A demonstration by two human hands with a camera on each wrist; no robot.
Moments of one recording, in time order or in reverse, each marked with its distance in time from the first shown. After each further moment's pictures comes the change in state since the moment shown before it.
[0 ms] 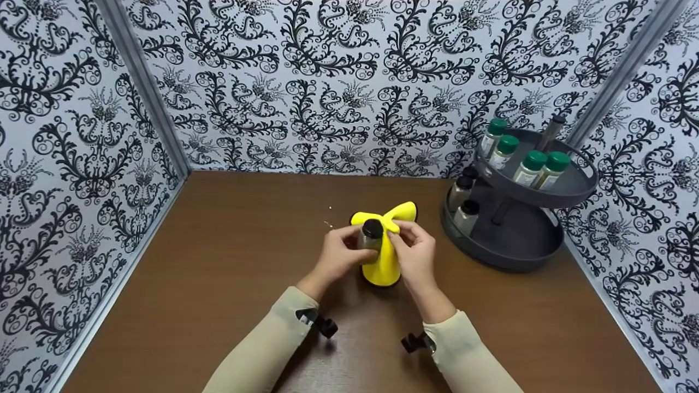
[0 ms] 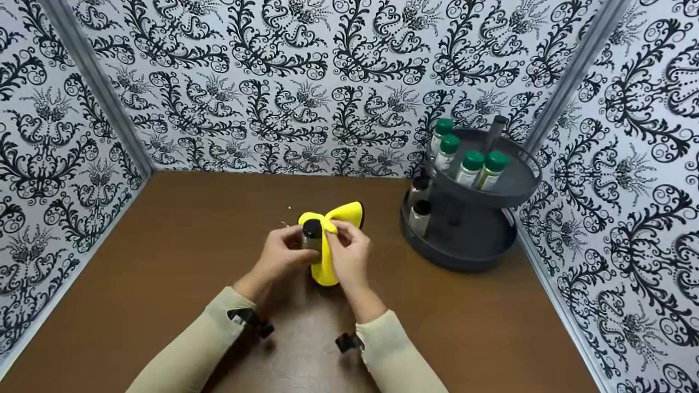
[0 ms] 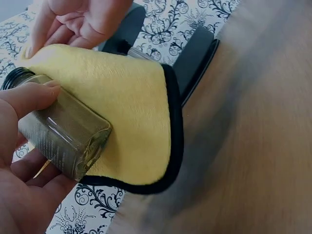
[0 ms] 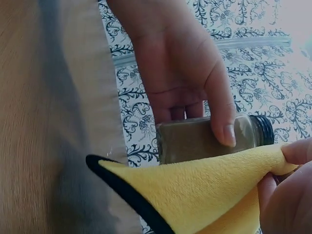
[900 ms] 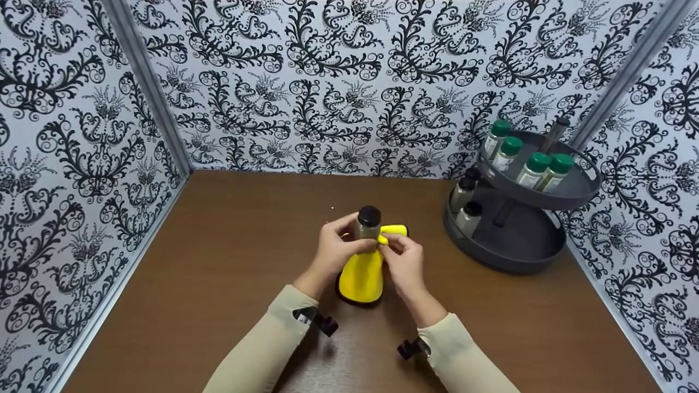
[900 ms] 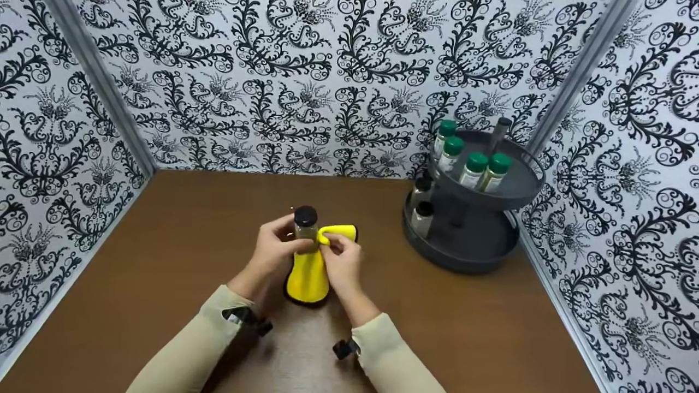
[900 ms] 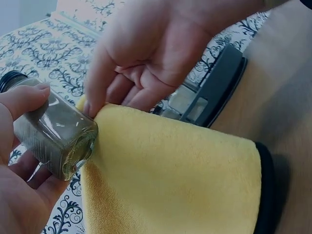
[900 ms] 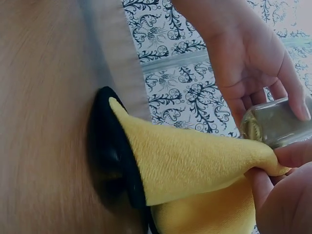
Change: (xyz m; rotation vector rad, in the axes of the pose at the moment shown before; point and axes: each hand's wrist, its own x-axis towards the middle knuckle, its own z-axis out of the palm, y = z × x) left_hand 0.003 0.024 -0.008 -0.109 0.117 -0.022; right_hand -0.010 0.024 0.011 -0.076 -0.066 0.163
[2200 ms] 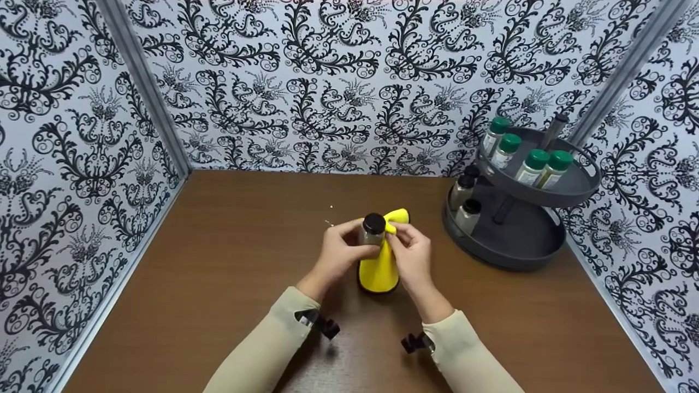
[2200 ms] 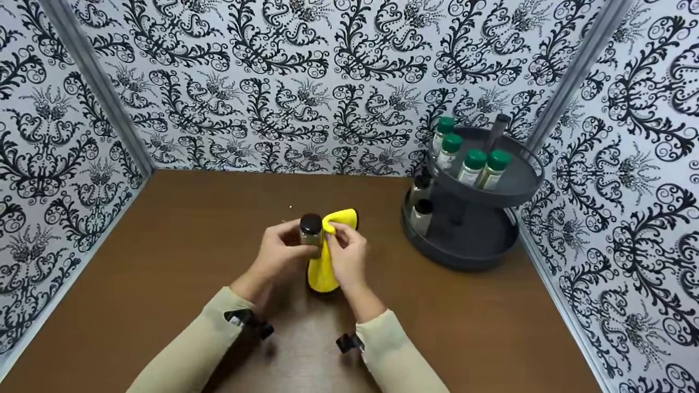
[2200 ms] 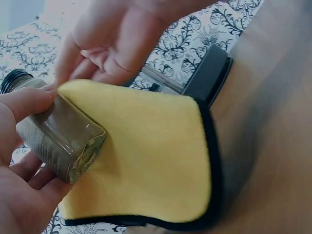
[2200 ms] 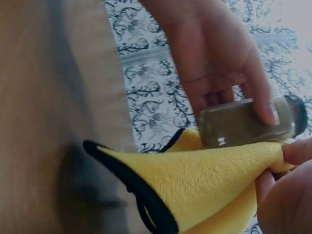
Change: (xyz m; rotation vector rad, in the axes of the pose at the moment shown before) left_hand -0.005 -0.008 0.010 0.014 -0.061 0.016; right_hand 0.008 -0.011 -0.010 0.069 0.024 -0.133
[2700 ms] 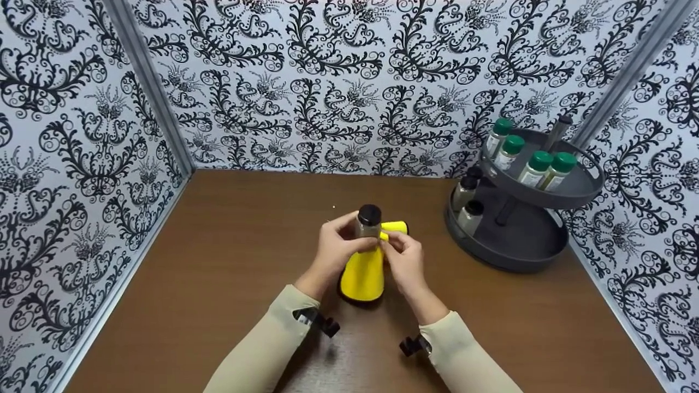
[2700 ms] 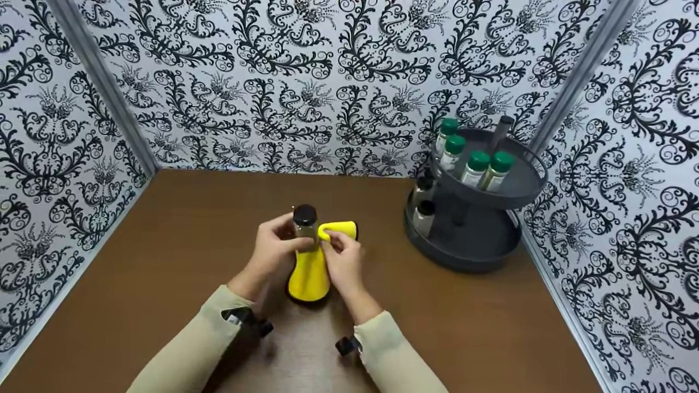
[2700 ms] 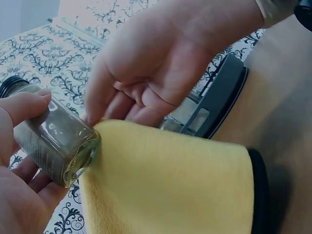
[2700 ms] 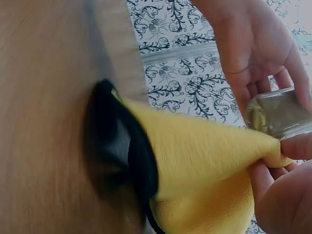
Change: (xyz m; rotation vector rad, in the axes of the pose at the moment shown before) left_hand 0.001 0.013 -0.007 -0.068 0.091 -0.034; right_hand -0.006 0.014 0.007 -0.089 -0.062 0.106
